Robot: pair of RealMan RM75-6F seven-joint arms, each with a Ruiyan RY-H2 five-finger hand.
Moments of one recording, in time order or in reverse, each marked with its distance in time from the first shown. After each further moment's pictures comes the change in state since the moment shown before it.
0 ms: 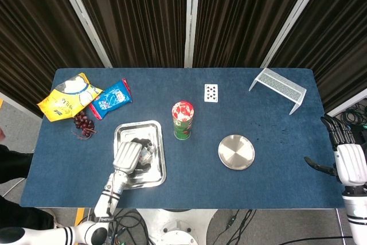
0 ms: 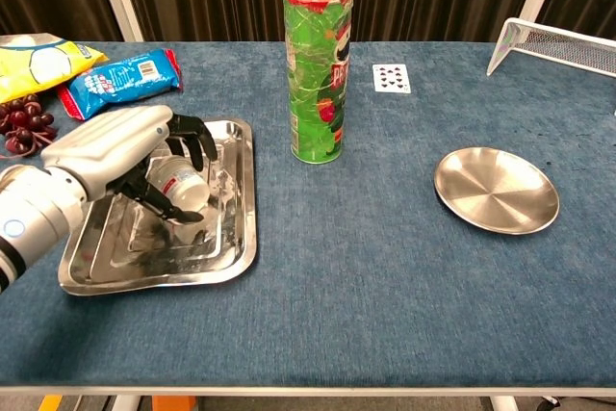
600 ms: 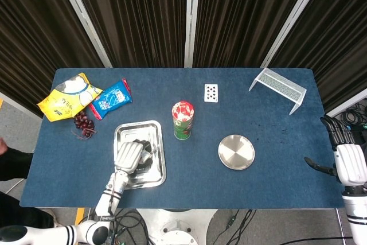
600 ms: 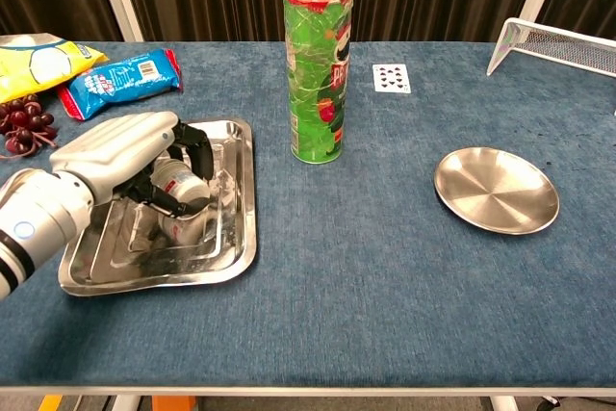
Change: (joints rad) left arm -0.015 -0.008 0.006 0.017 -0.016 -0.004 -0.011; right arm -0.007 0.000 0.009 -0.001 0.001 -0.020 -0.001
